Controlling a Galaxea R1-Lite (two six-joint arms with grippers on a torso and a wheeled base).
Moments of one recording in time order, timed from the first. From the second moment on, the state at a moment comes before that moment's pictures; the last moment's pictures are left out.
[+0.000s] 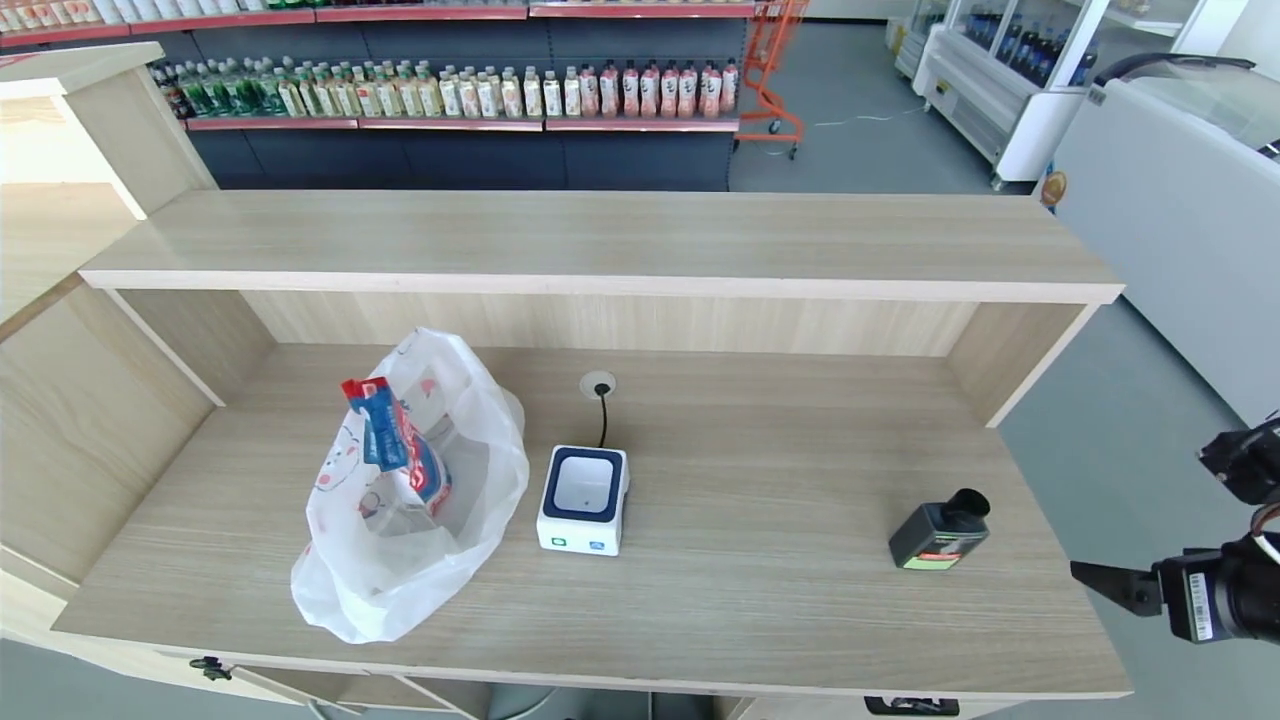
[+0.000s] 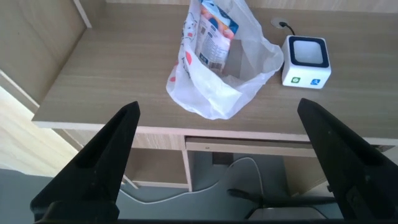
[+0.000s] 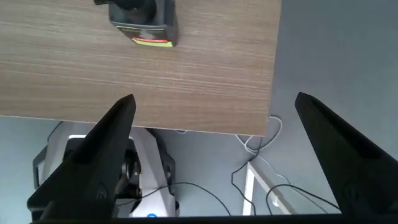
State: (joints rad) left arm 0.00 0.00 0.00 0.00 -0.02 -0.01; right arm -0.16 1.30 -0.42 -0.26 0.11 -0.22
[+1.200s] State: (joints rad) left arm 0.00 0.00 0.00 0.00 -0.02 -0.01; right arm 0.09 1.89 -0.66 -0.47 0.19 -0.75
